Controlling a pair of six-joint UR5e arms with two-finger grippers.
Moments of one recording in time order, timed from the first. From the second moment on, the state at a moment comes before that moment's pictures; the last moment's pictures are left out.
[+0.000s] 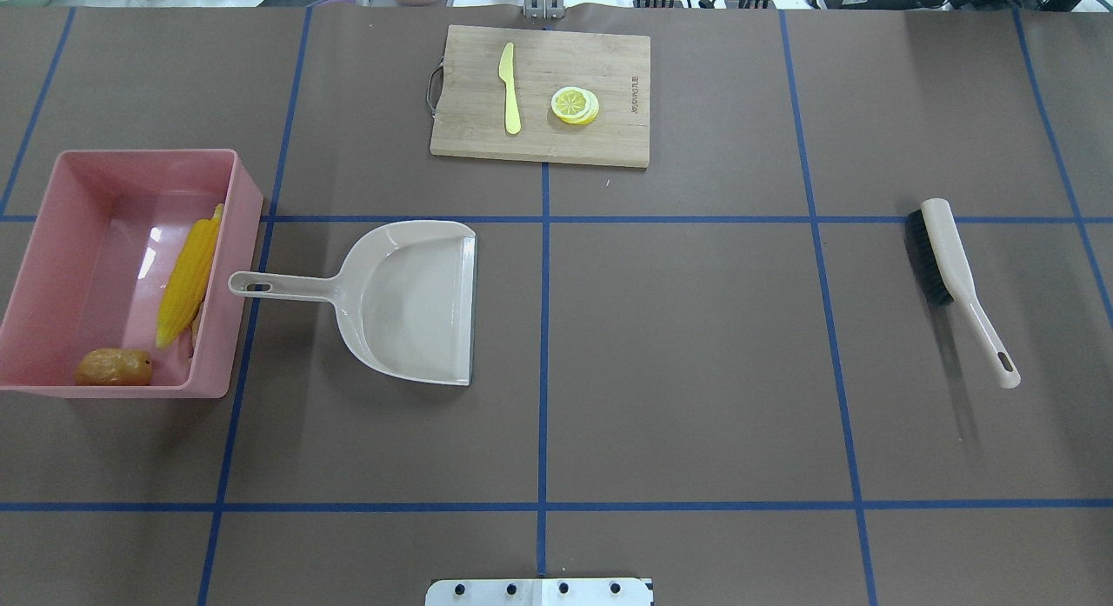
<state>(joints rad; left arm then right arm) -1.60 -1.44 -1.71 -1.58 -2.38 0.04 1.52 -1.61 1.57 -1.50 2.27 0.12</state>
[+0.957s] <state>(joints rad) -1.59 -1.42 -1.68 -1.66 -2.38 0.01 1.52 -1.61 1.57 -1.50 2.27 0.12</state>
